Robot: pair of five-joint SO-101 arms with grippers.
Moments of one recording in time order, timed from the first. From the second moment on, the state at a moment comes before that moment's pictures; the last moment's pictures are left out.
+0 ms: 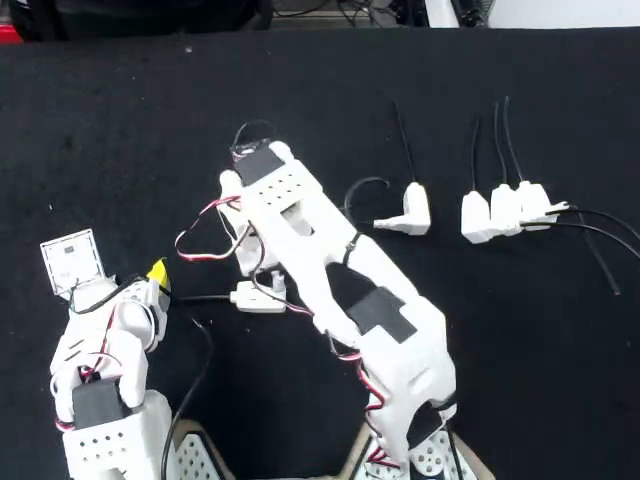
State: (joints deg) left arm -19.3 -104.0 88.7 58.9 3.3; right arm -36.3 26.2 -15.1 98.9 -22.5
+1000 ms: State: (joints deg) left arm -19.3 -104.0 88.7 58.9 3.3; right arm -39.1 26.4 -13.7 99.1 -31.3
